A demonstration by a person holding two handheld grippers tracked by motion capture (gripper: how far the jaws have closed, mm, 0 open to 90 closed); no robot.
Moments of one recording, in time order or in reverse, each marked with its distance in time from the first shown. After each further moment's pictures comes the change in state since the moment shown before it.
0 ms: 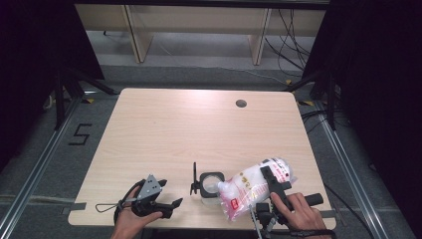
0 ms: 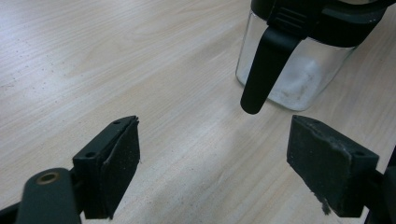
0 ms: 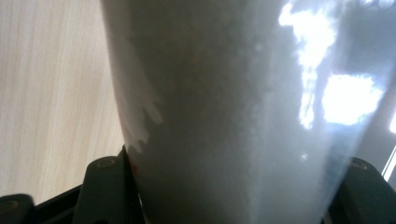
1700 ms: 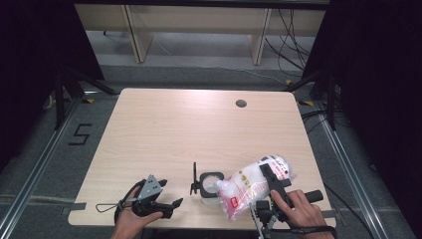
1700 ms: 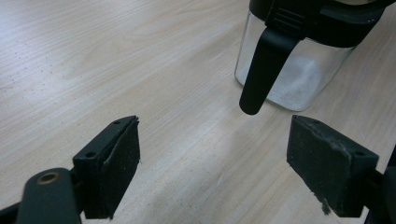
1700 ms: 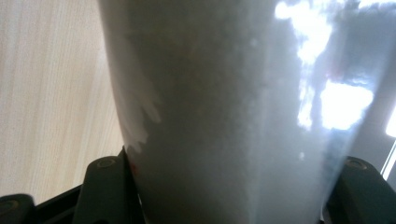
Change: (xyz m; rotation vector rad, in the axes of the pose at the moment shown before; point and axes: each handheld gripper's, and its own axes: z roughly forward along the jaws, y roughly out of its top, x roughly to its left) left arm 0.000 0.000 0.000 0.007 0.003 0.030; right arm -0.008 -0.001 0.001 -0.017 -0.002 -0.020
